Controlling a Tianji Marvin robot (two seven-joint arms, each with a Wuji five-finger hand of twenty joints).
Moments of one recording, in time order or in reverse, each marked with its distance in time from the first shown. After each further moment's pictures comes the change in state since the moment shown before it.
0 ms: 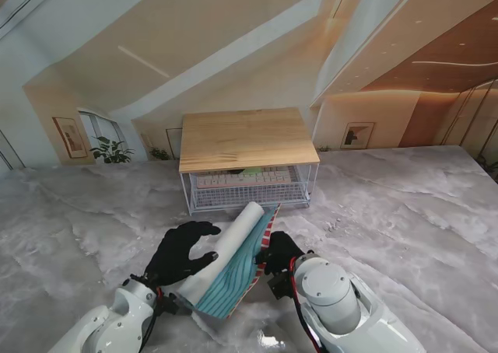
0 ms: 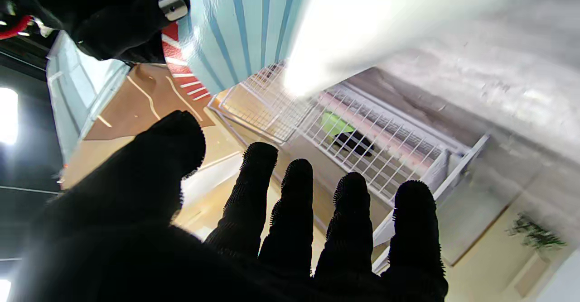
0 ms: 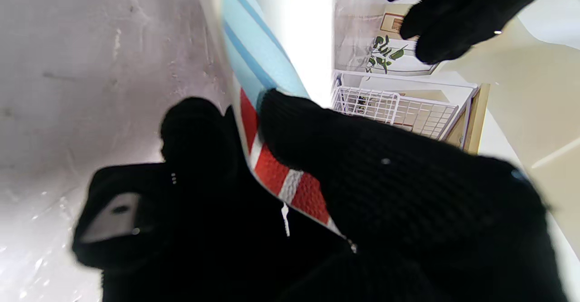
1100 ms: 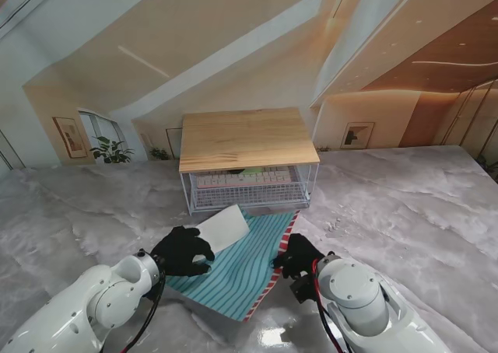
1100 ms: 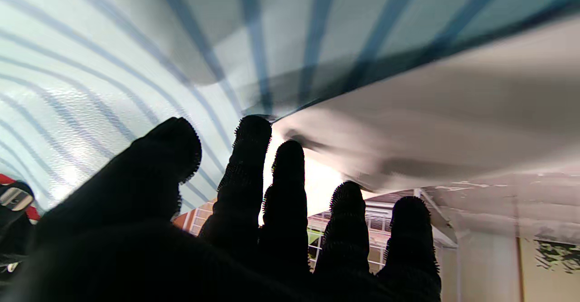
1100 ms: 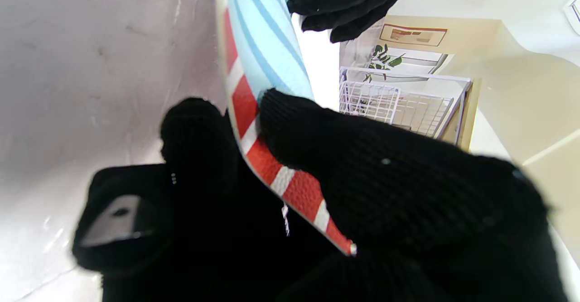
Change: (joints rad) left arm -0.223 0.106 0.117 0.066 0.265 0.124 -0.408; right arm -0.069 0.057 0.117 -0.047 -0.043 -0.044 0.158; left_hand -0.009 0.051 -0.051 0.026 0.255 -0.070 -0.107 -0.057 0.198 -0.078 -0.093 -0.060 -0.022 -0.037 -0.103 -0.069 0.018 -0.055 -0.326 0.028; right_hand 0.000 -0.007 0.004 0.000 0.000 0.002 -0.012 0.000 0.010 0.000 0.000 0.001 0.000 0.000 0.002 0.000 0.001 0.000 0.010 0.000
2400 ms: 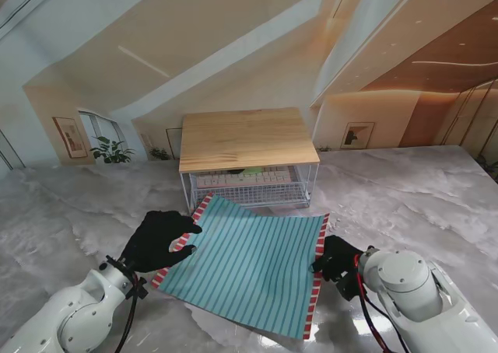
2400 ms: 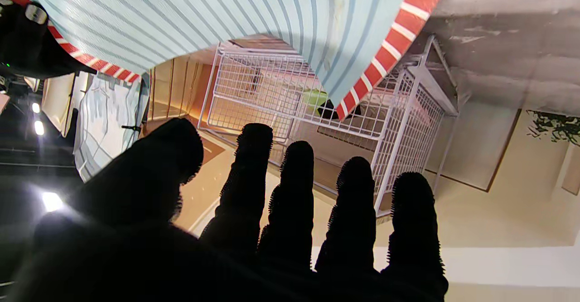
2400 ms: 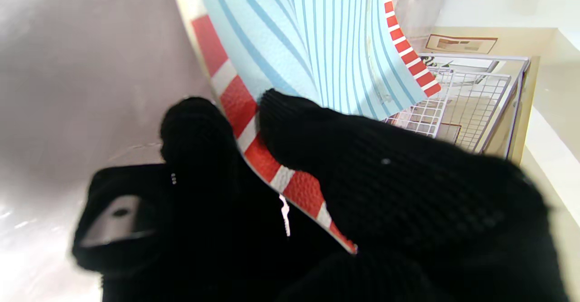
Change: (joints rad) left arm 0.201 -0.040 -0.241 -0.075 0.033 -0.221 0.394; right arm -0.015 0.089 0.204 0.029 -0.095 0.029 0.343; left_hand -0.002 0.001 0.014 0.013 -0.062 0.028 0.025 0.011 -0.012 0.074 0.032 0.013 0.143 0.074 0.110 0.048 0.003 0.058 0.444 0.043; right_hand 0.000 -0.005 0.003 0.010 0.011 -0.013 -0.002 0.000 0.000 0.000 -0.009 0.000 0.000 0.000 0.002 -0.012 0.000 0.000 0.001 0.000
